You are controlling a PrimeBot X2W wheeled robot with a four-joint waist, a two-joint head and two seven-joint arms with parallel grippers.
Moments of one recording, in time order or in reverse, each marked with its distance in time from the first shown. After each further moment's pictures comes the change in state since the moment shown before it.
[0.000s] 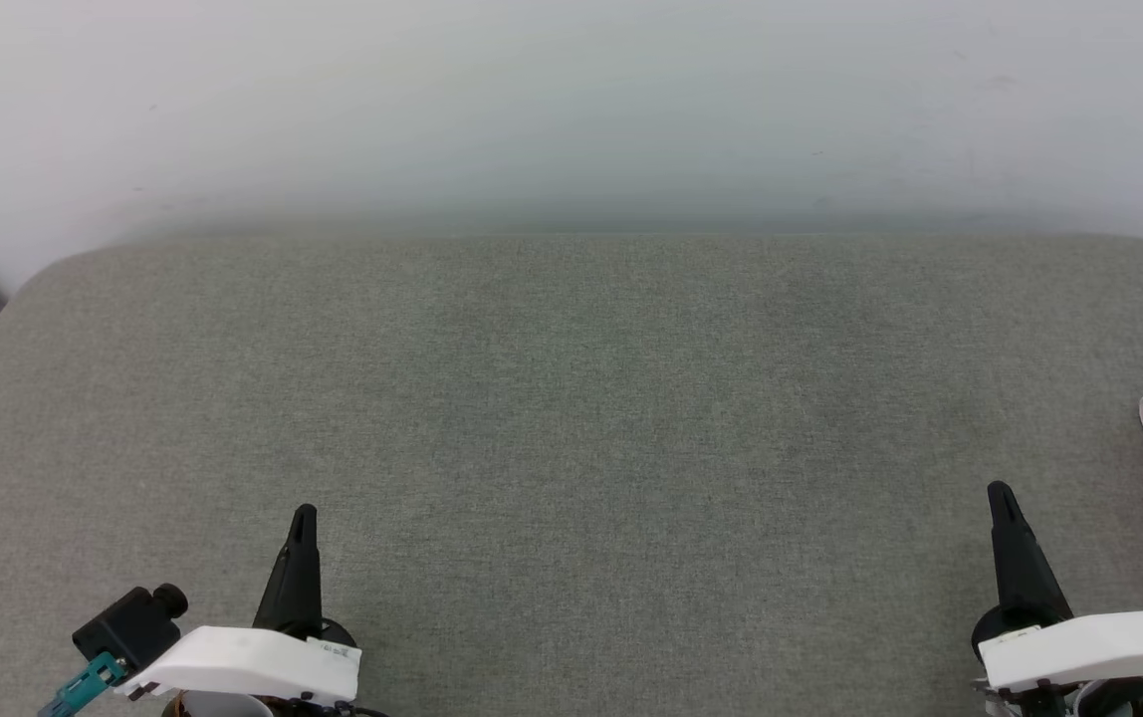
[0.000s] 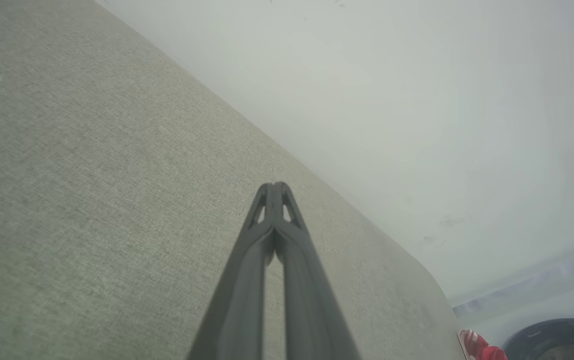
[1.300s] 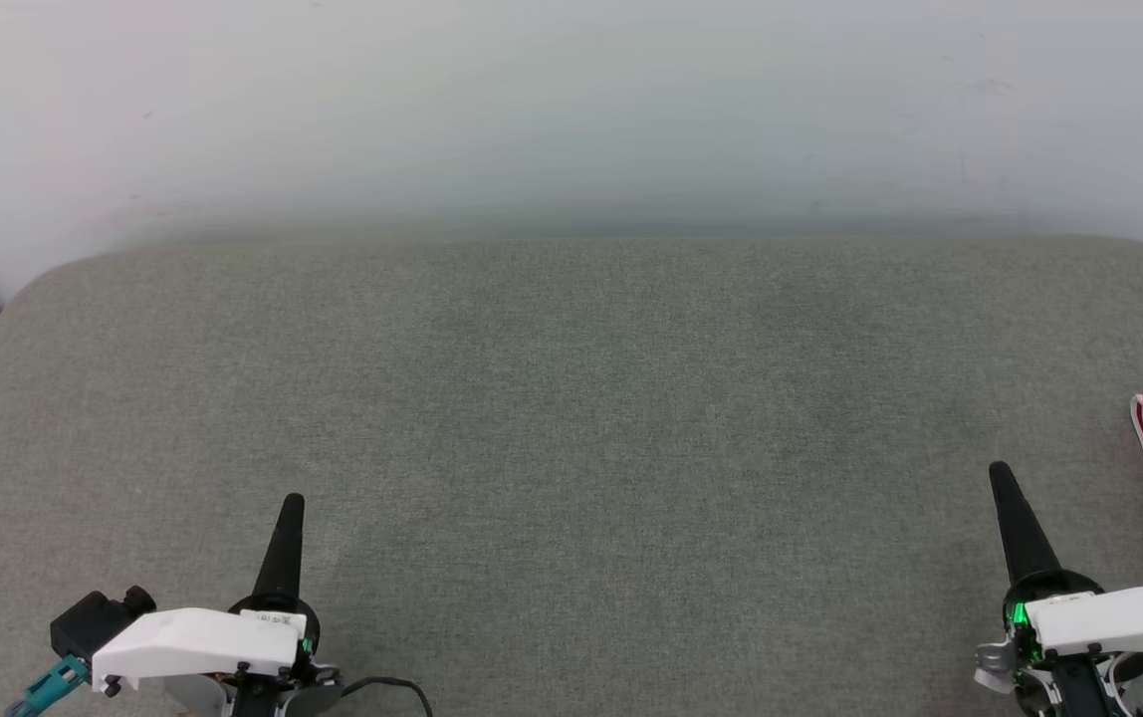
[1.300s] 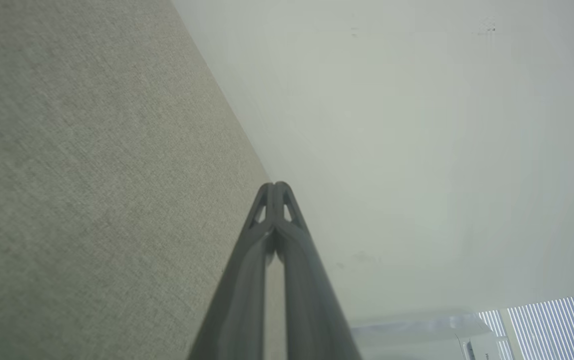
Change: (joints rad) left arm -0.046 0.003 0.052 0.044 -0.436 -0.019 0.113; right arm -0.053 -0.003 -0.021 0.038 0.434 0.000 0.105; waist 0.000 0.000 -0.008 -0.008
